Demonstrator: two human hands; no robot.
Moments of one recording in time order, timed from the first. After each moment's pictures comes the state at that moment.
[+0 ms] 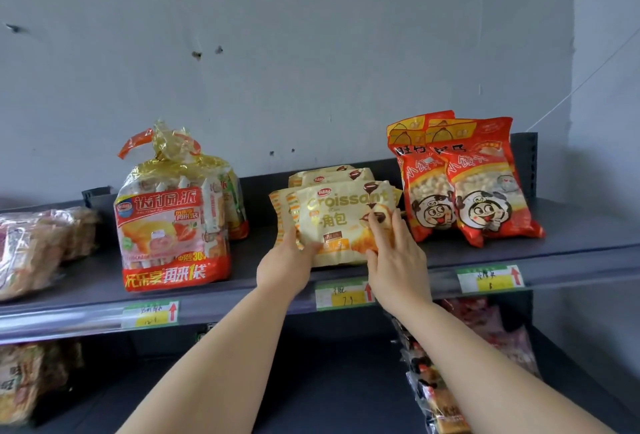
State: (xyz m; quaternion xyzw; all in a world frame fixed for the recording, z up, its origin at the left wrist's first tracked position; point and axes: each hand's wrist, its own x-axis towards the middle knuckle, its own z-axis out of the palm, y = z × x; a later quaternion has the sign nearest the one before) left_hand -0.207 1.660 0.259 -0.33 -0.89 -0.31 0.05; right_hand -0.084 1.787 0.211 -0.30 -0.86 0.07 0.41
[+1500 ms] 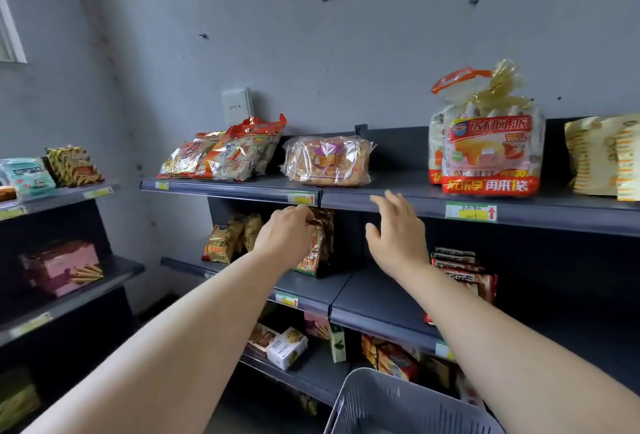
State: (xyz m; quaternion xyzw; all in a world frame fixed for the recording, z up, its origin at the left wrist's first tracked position) left_hand -0.309 1.119 0.245 -0.21 -0.94 -0.19 0.19; right_hand -0.258 1.304 0.208 -0.07 -0.91 0.20 0.36
